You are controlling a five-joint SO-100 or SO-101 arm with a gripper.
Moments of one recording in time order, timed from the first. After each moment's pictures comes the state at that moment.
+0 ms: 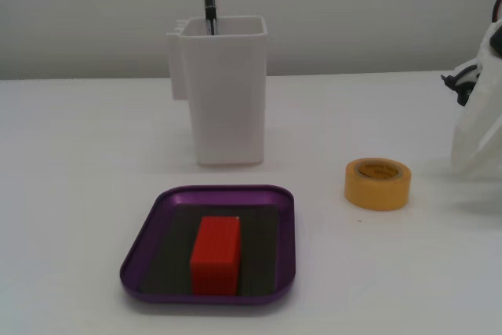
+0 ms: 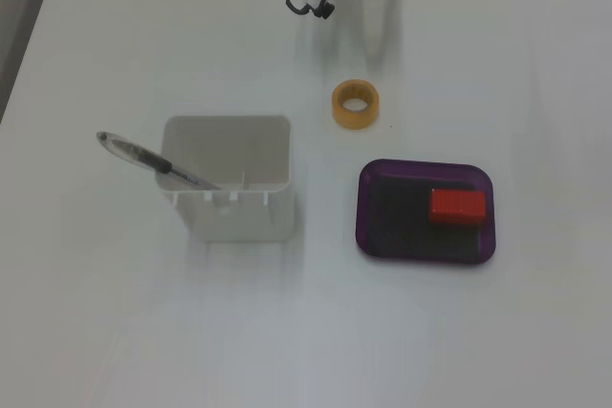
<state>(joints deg) -3.8 192.6 177.6 61.5 -8.4</state>
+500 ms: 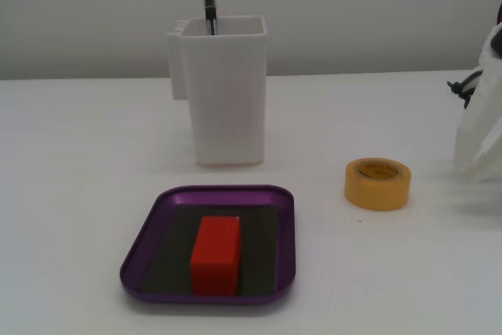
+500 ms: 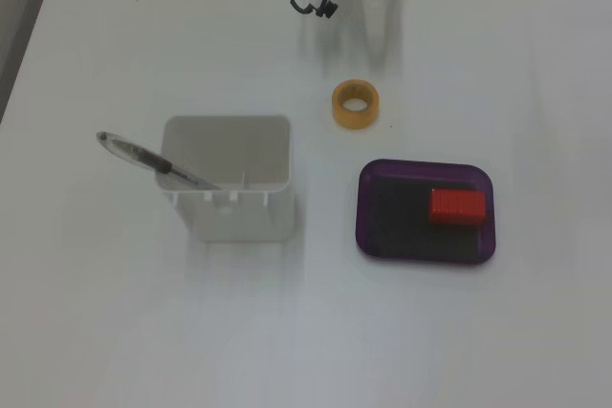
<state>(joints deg) -5.4 192.6 177.6 61.5 -0.1</state>
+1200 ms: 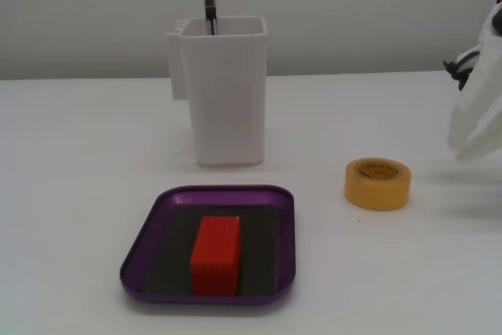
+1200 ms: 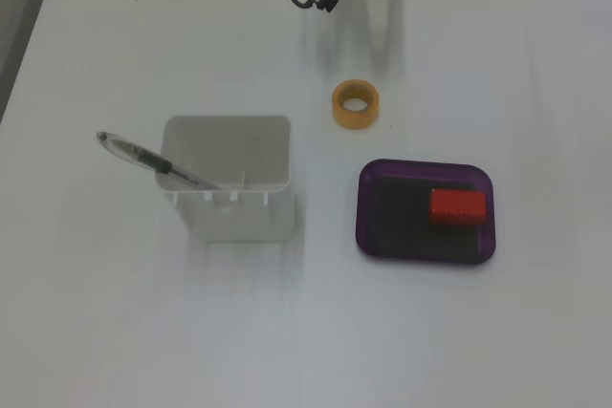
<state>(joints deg) -5.2 186.7 165.2 60.2 -4.0</state>
